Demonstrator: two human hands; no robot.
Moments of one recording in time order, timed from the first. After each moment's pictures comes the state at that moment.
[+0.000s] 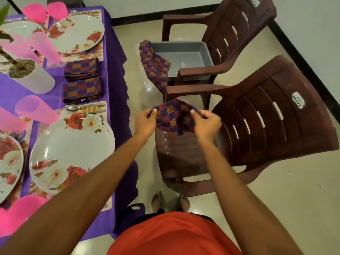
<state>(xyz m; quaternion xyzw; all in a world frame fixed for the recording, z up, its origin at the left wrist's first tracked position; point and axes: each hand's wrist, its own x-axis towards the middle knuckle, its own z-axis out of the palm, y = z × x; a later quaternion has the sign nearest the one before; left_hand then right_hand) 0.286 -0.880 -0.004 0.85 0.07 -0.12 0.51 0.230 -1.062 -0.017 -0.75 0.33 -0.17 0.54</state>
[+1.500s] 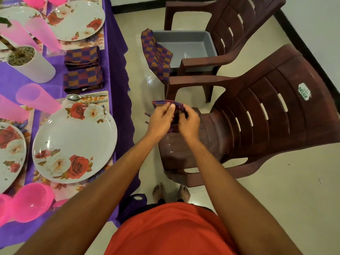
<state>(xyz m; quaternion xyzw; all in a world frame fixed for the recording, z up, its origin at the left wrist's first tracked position) 0.249 -0.901 0.004 0.78 0.02 -0.17 0.60 0.222 -1.008 -0.029 -0.78 0.21 -0.10 0.59</state>
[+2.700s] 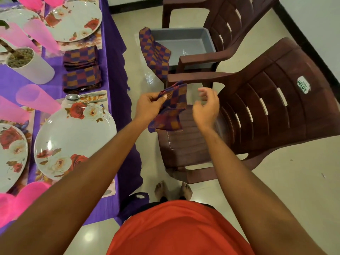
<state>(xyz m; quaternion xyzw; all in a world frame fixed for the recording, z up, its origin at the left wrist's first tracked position) 0.279 -0.883 0.027 0.81 0.02 -0.14 0.57 0.229 -1.061 -0.012 -0.82 0.22 -0.22 0.48</state>
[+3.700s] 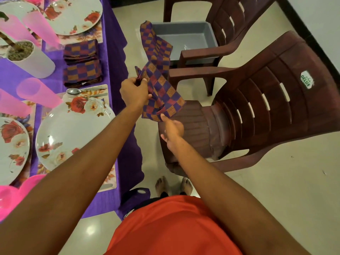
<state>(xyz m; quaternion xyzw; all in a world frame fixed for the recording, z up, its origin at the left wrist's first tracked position) 0.308 -0.864 0.029 0.83 0.16 0.01 0.54 0.200 -0.949 -0.034 -0.47 0.48 0.09 0.74</state>
